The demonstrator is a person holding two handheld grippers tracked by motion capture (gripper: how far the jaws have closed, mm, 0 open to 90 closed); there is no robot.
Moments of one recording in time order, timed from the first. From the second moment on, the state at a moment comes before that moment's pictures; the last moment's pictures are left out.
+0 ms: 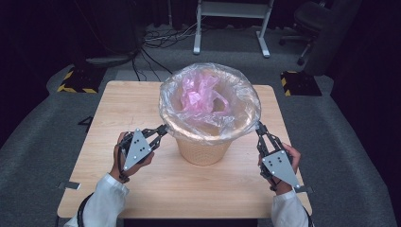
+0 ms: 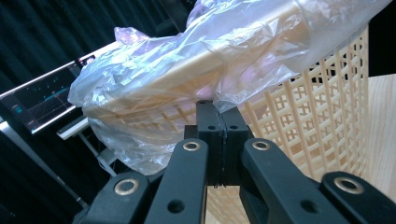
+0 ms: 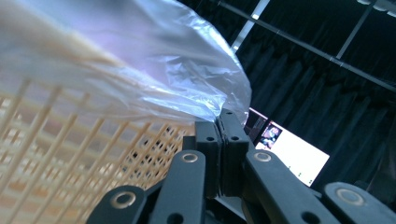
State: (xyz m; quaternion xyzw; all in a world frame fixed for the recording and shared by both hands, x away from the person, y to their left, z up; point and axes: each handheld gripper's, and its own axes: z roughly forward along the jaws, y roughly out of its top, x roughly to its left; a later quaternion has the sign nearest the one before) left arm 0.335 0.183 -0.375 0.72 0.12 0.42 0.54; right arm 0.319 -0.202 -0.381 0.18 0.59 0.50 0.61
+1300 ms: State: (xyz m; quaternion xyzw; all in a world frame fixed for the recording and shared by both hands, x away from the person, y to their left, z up) left arm 0.321 0.181 -0.371 0.71 0.10 0.40 0.57; right arm 0.284 -0.183 -0.391 0.13 0.62 0.48 0.61
